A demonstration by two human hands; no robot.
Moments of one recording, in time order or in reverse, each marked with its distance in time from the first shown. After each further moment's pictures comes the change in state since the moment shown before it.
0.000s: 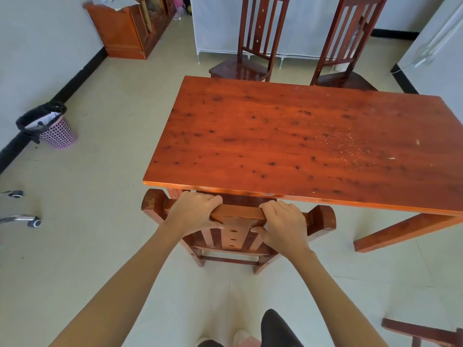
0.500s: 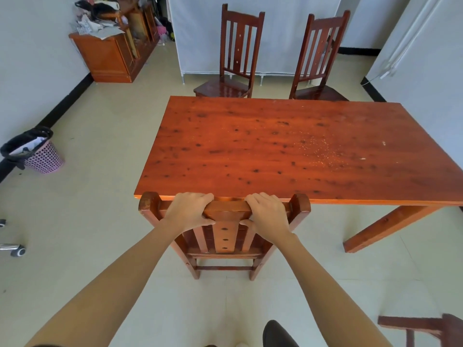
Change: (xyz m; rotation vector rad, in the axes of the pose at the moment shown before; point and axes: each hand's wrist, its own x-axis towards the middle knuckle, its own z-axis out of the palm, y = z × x) left_hand 0.013 0.006 -0.010 -0.051 -0.149 -0.140; right_hand 0.016 0.004 -0.014 0.040 -0.146 0.042
